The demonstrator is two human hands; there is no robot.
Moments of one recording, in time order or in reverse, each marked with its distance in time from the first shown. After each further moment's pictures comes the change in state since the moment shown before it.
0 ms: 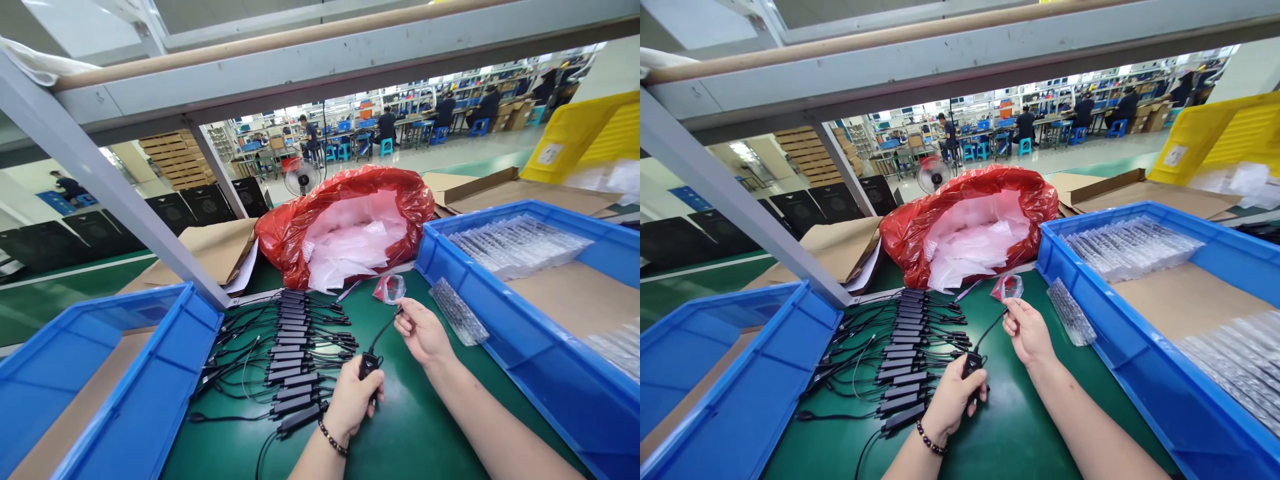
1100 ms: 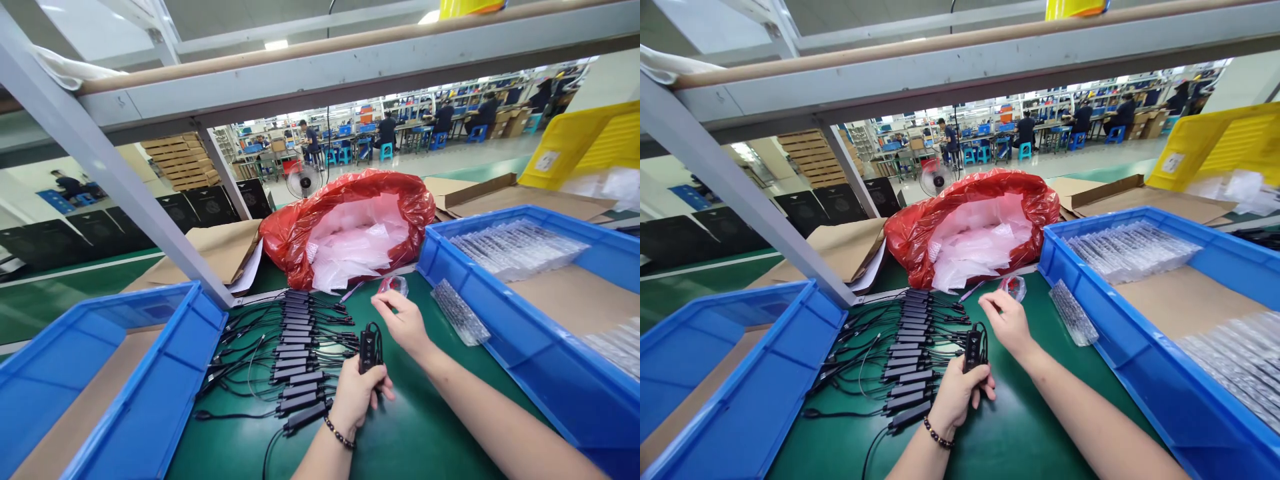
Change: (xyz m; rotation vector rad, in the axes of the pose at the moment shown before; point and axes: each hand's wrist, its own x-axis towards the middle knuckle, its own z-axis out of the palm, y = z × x) left_hand -0.001 0.002 0.001 -0.053 -0.017 -0.014; right_hand 0.007 0.006 0.027 -1.006 -0.198 -0.679
